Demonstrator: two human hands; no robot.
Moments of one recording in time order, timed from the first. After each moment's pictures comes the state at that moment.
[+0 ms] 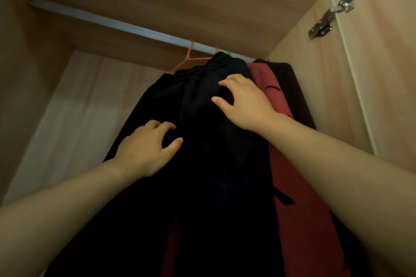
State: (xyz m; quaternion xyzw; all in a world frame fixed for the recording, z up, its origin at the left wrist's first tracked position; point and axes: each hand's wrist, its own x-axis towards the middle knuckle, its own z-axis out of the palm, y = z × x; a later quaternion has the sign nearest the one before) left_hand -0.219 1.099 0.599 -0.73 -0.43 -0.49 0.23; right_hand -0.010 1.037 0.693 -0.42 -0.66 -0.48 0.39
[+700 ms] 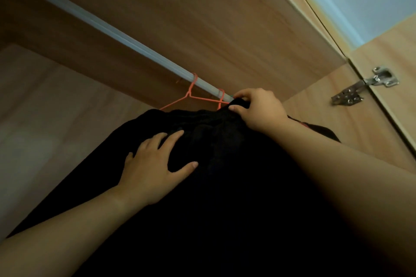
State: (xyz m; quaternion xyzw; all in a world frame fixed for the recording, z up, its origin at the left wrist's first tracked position) left_hand -0.195 1.254 0.714 -0.72 -0.29 -0.60 0.18; right_hand -0.031 1.105 0.836 -0.50 -0.53 -0.55 0.41
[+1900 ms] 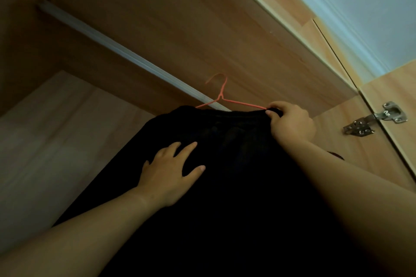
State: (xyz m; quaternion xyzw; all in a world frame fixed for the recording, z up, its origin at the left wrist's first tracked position) left_hand -0.249 1.225 0.726 -0.77 -0.28 -0.55 0.14; right_hand -0.054 1.077 0.840 -0.47 -0.42 -0.52 0.58
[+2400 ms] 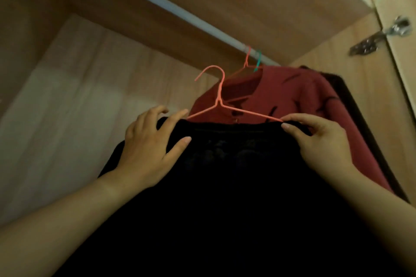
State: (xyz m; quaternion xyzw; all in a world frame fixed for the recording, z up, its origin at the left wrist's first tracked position) left_hand -0.292 1.200 0.575 -0.68 -0.26 -0.63 0.28; right_hand -0.027 1.052 0.624 -0.44 -0.53 -0.41 0.60
